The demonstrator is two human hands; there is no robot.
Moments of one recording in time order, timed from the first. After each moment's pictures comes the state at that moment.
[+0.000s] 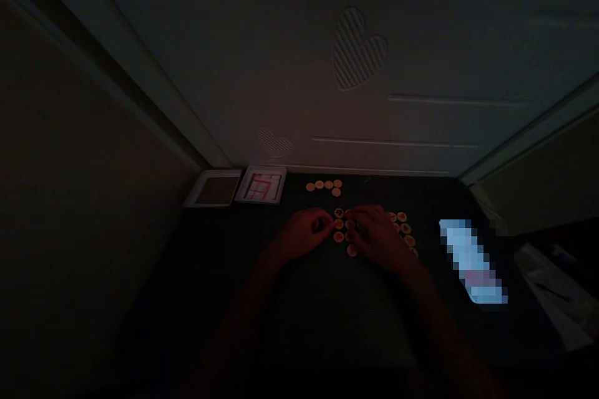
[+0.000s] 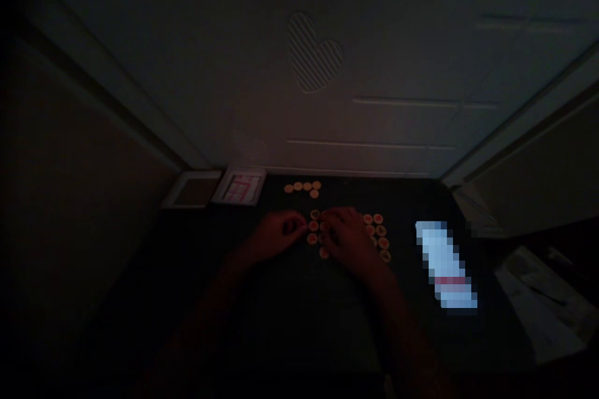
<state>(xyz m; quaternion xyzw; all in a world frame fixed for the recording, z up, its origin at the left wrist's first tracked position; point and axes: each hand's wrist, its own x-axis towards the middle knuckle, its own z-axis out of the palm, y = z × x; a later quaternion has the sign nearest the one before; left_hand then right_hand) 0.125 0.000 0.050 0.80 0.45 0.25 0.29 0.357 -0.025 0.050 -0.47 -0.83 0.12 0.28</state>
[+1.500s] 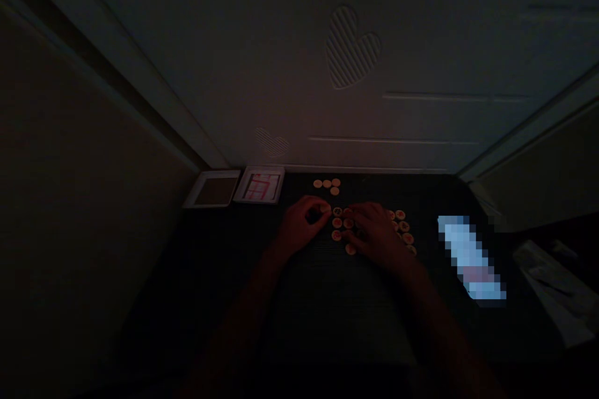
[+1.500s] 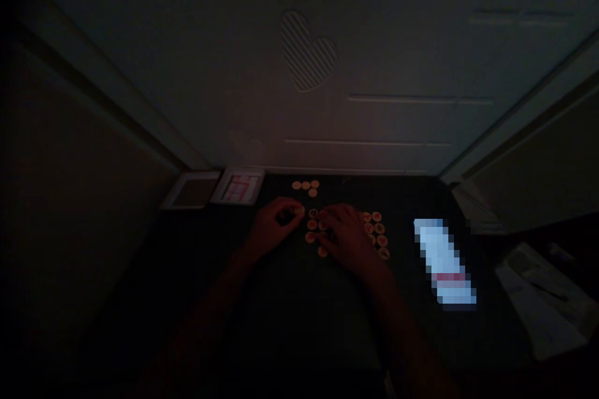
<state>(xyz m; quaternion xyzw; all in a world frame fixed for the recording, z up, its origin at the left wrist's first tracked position) 0.130 0.010 0.044 0.75 0.47 0.37 0.26 0.357 -0.026 0.050 -0.48 -0.83 0.11 0.25</state>
